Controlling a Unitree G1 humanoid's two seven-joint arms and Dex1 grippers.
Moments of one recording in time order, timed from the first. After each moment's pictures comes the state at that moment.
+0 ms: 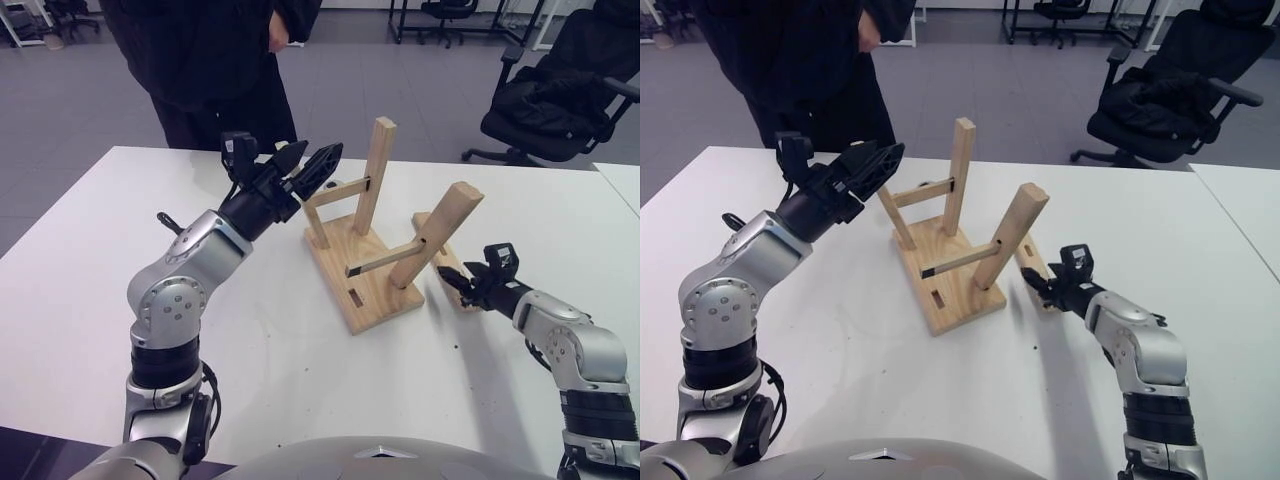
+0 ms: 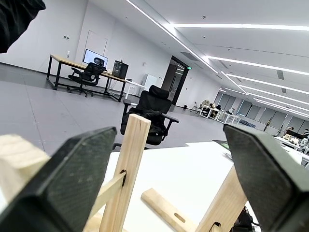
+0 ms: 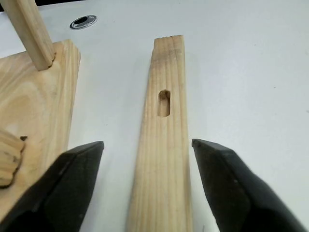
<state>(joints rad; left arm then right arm) -0.38 0.26 0.10 -0.48 -1.01 0.73 -0.14 -0.04 -0.46 -0.18 -0.18 0.42 0.83 0.39</state>
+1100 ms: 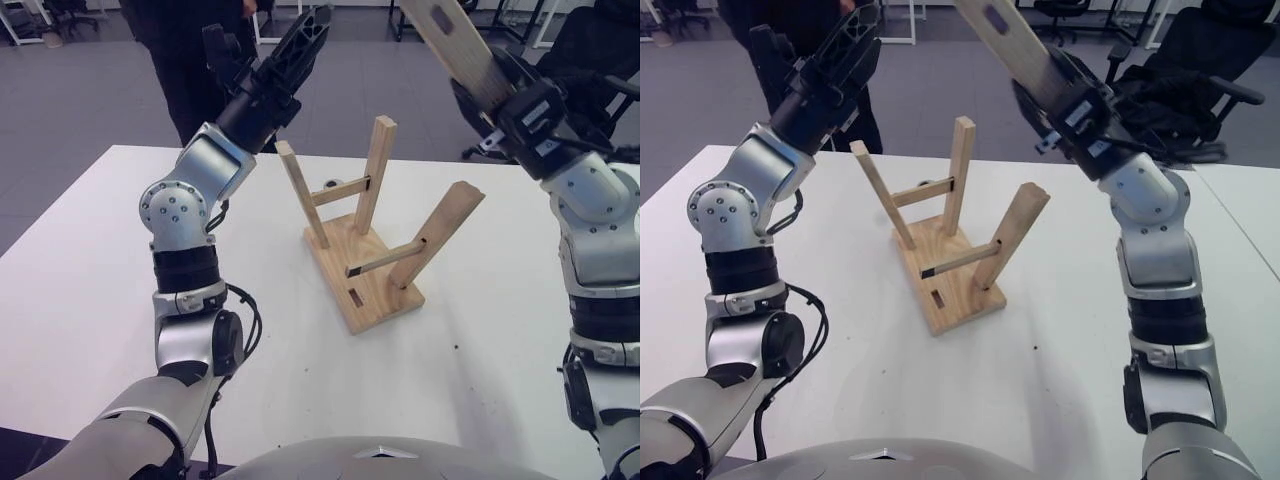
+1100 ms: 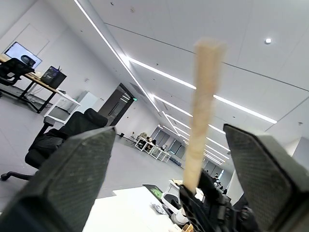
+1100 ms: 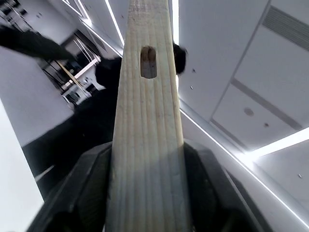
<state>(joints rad) -0.85 0.15 0.31 0.04 -1.29 0.76 -0.23 -0.61 -0.60 0.00 -0.21 0.04 -0.06 0.48</state>
